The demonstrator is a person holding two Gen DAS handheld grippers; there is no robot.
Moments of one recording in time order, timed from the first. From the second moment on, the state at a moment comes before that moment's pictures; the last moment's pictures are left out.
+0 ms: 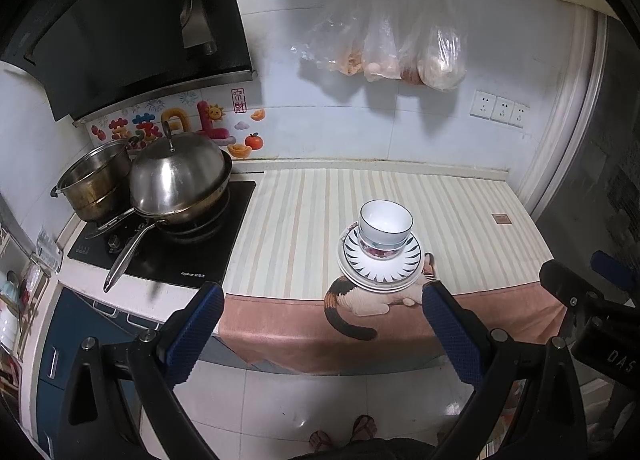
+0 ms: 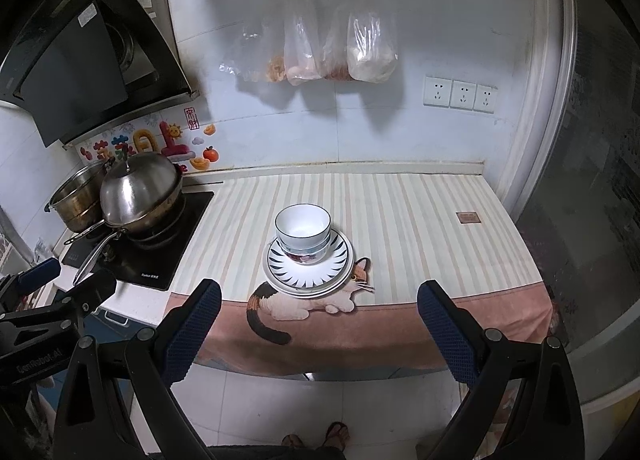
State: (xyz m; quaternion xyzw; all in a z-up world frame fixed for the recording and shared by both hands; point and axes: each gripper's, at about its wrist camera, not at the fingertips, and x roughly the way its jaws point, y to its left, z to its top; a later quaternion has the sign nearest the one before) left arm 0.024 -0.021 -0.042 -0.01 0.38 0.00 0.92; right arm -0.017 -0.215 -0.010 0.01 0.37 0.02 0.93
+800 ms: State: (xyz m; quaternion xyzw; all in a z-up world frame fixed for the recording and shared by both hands) left arm 0.026 -0.018 -0.041 -0.01 0.38 0.01 0.92; right arm -0.012 -0.213 -0.007 0.01 0.37 0.01 0.93
